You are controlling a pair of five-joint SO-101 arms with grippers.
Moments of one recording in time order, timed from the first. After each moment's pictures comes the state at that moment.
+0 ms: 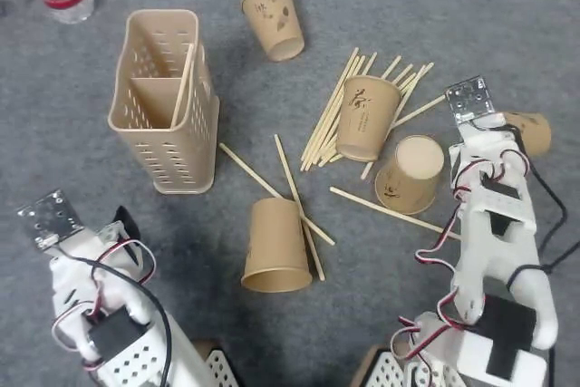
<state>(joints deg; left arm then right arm) -43.5 -103.4 93.7 58.2 4.6 15.3 -10.1 51.5 4.6 36.8</state>
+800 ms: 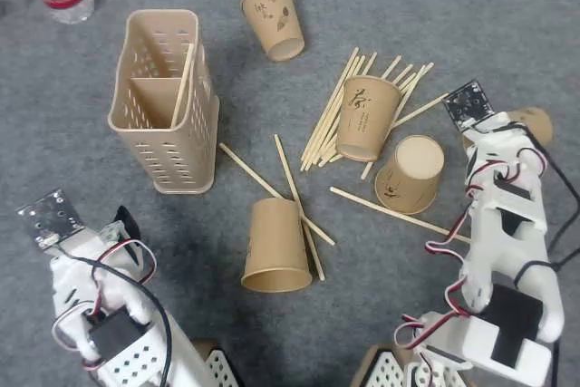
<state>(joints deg) -43.3 -103.4 93.7 58.2 4.6 19.8 -6.3 49.7 -1.7 52.2</state>
